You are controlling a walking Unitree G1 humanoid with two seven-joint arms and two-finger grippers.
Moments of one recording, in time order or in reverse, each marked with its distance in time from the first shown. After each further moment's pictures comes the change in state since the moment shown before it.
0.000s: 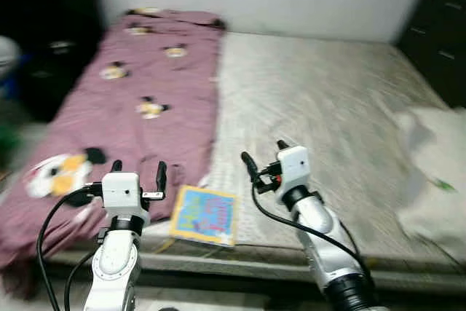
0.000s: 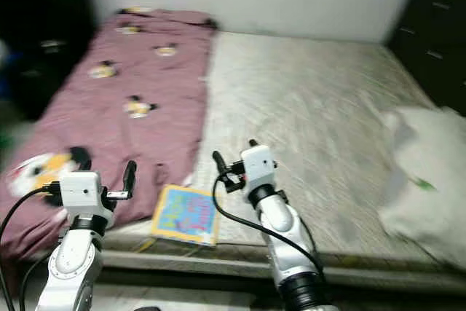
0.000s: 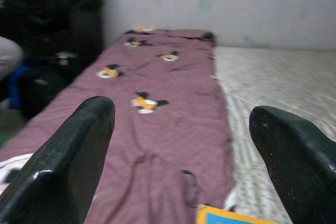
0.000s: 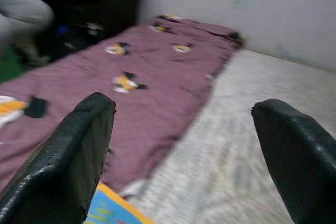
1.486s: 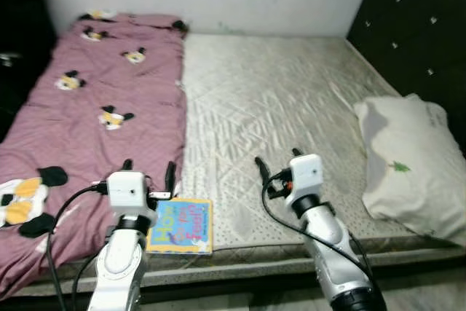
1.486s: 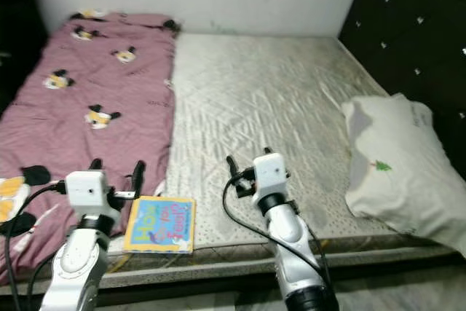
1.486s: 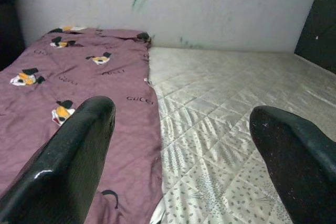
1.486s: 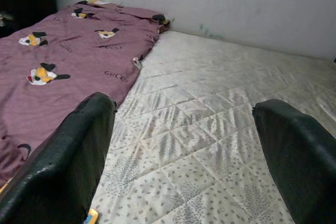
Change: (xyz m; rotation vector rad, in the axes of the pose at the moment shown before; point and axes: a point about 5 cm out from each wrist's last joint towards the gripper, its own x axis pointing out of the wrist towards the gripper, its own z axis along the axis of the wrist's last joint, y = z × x) left arm 0.000 -0.011 0.000 -0.069 0.001 -0.053; right arm -0.017 -0.012 -0.008 0.003 0.027 -0.109
